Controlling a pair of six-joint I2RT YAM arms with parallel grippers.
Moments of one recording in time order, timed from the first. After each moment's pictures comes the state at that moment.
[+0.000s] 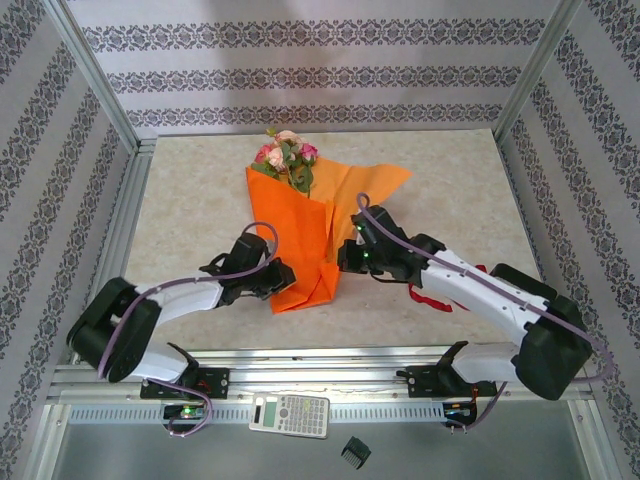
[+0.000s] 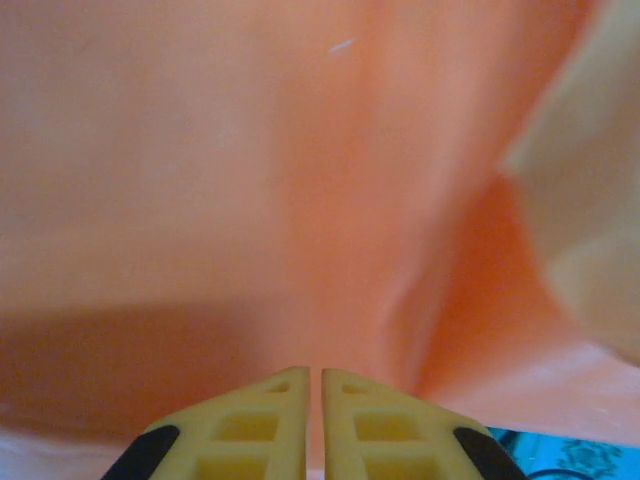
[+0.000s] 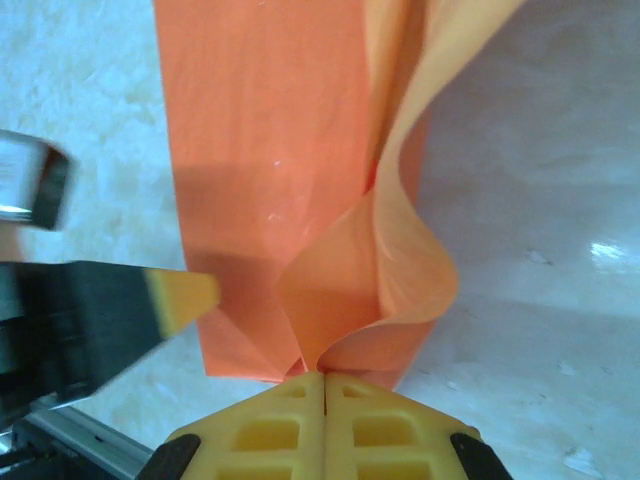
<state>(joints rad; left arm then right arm) -0.54 1.45 0.54 0.05 0.40 -1.06 0.73 1.30 0.96 -0.55 -0.14 0.75</state>
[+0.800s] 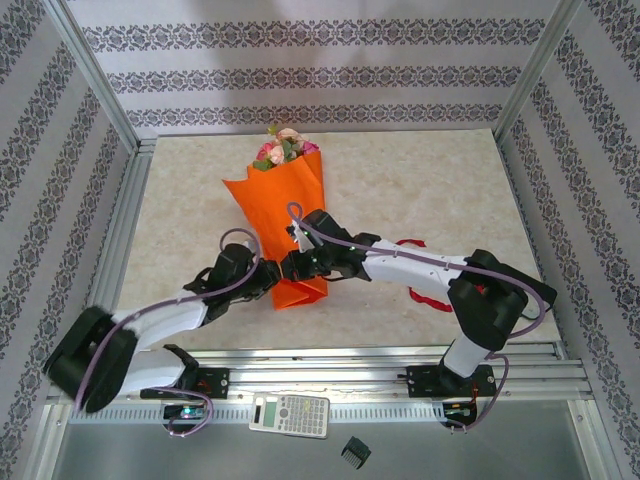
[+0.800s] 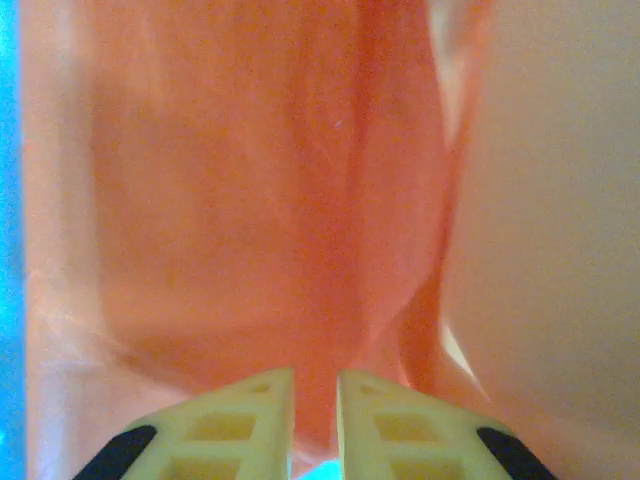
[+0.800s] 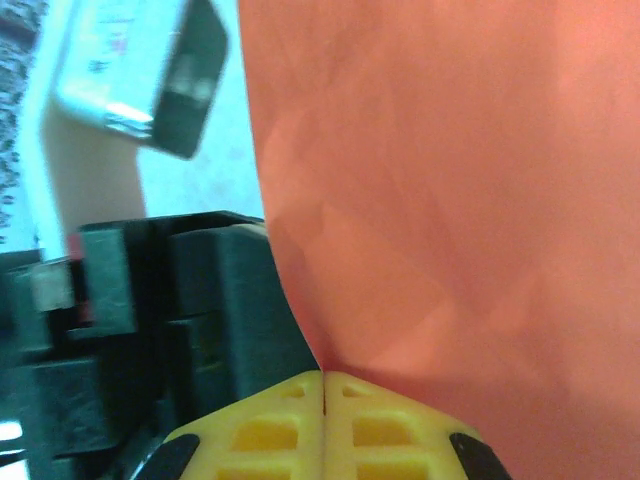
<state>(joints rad) -0.53 1.15 0.40 0.11 0.19 -1.16 0.87 1.67 1.09 -0.22 -0.40 0.66</state>
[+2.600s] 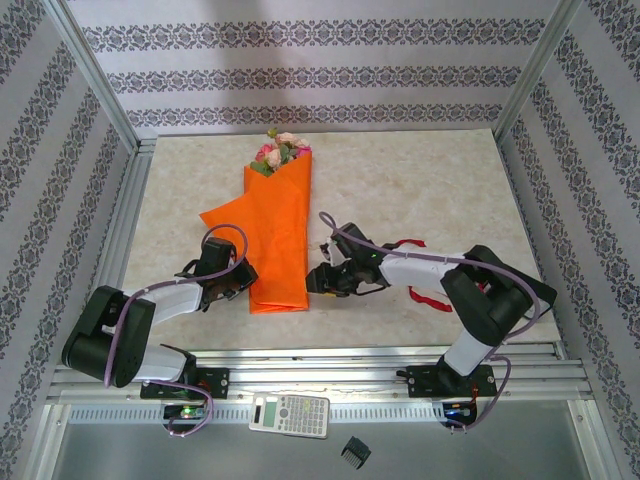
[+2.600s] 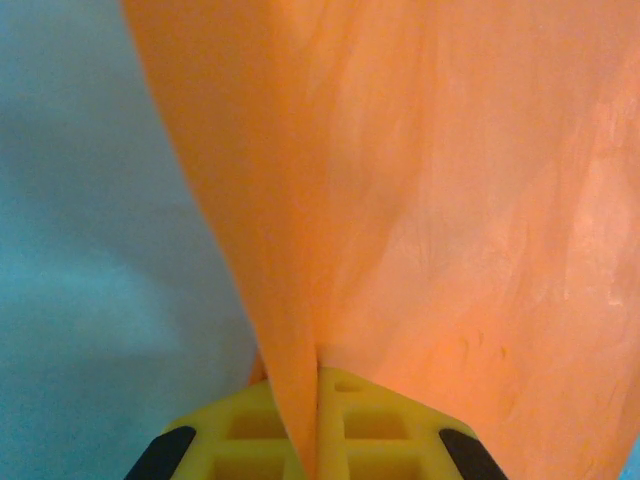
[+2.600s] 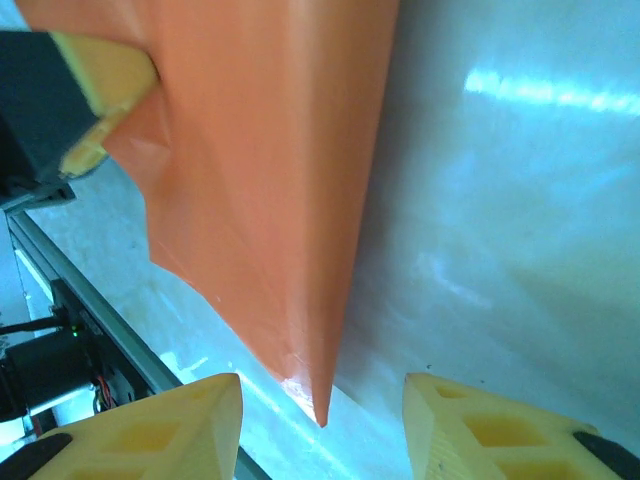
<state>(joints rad) -0.27 1.37 0.41 0.05 0.24 -0.91 0.72 1.68 0.83 -0.17 -0.57 0.77</state>
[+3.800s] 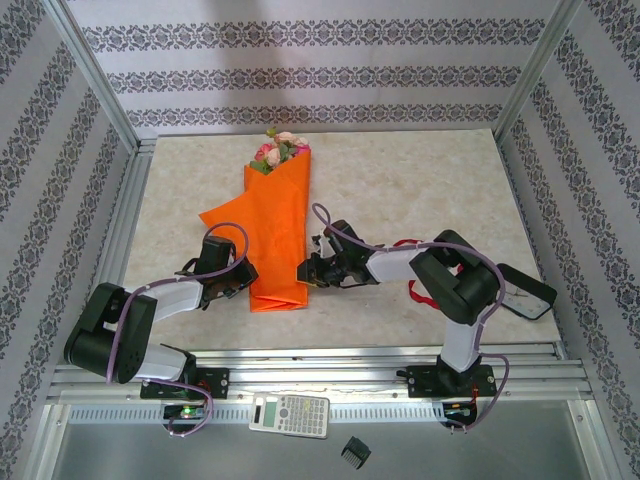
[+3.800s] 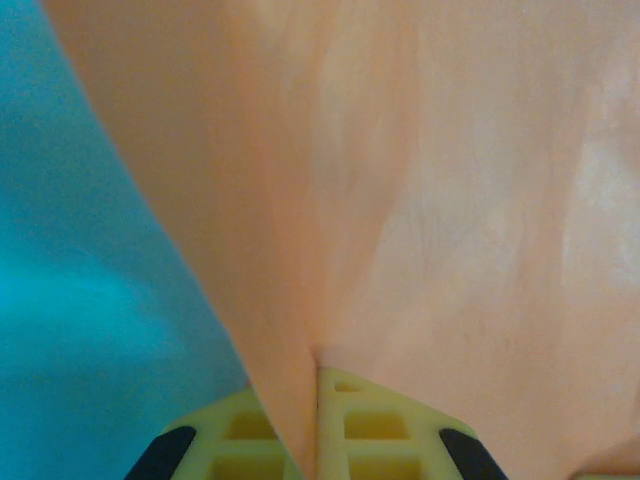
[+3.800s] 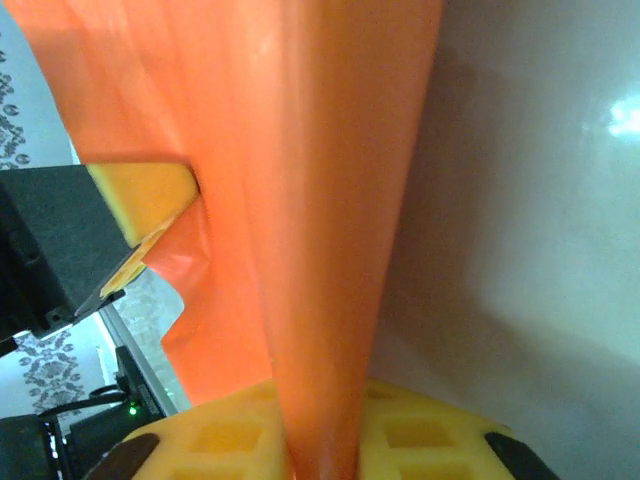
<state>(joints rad) -0.26 1.39 0.43 0.05 0.26 -0.86 0.71 1.86 0.86 0.17 -0.61 0.92</state>
